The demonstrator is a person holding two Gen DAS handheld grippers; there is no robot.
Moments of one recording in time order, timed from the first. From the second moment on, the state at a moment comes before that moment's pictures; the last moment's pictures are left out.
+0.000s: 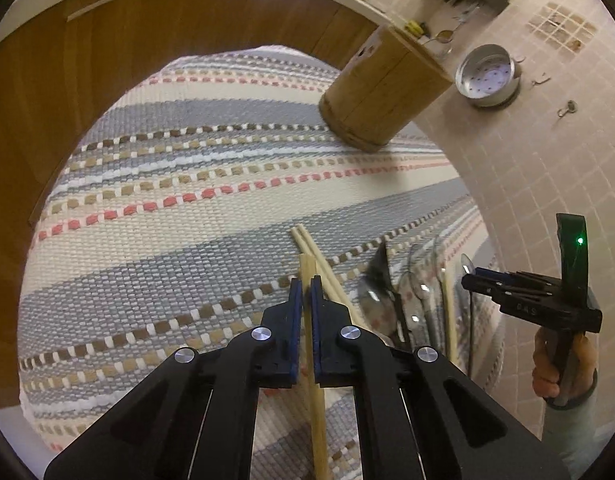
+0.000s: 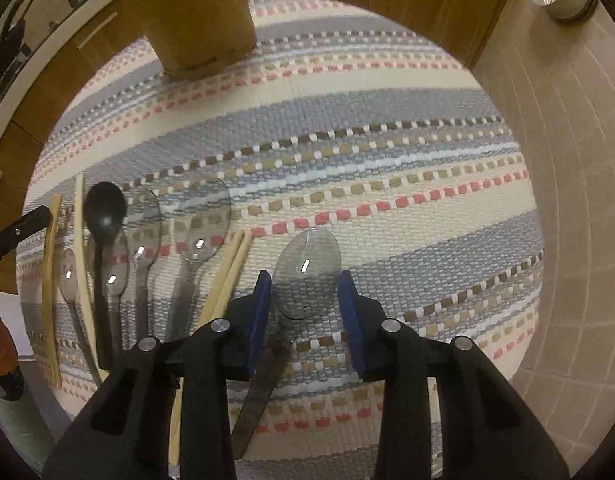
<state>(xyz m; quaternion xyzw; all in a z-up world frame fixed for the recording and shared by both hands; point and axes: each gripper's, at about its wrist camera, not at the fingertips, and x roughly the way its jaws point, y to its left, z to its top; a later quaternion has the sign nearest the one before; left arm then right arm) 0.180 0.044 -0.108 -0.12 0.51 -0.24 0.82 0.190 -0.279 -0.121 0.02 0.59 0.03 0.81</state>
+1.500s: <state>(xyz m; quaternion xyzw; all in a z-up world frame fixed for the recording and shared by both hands) 0.145 0.018 0.103 -0.10 0.13 -0.29 0.94 0.155 -0.293 0.085 0.03 0.23 0.03 0.97</state>
